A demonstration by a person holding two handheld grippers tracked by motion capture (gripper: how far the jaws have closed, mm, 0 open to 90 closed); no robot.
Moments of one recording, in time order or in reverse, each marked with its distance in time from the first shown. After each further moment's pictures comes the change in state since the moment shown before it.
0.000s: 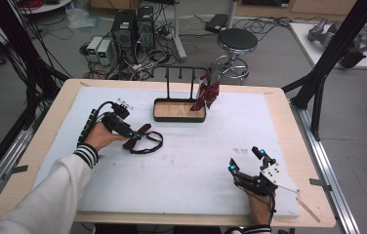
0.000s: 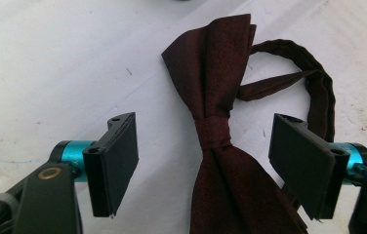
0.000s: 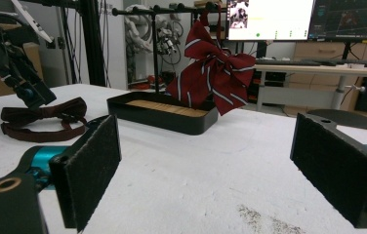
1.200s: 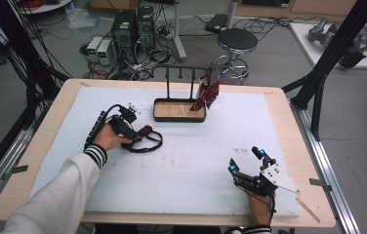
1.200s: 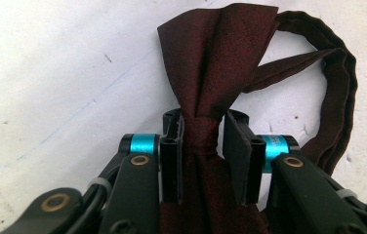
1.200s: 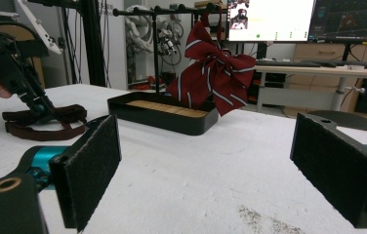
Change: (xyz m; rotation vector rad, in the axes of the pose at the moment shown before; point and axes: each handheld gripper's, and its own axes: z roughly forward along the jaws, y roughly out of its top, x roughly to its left) left arm -0.014 0.004 0.017 0.086 0.055 0.041; right arm 0.000 0.000 0.000 -0.003 0.000 -0.006
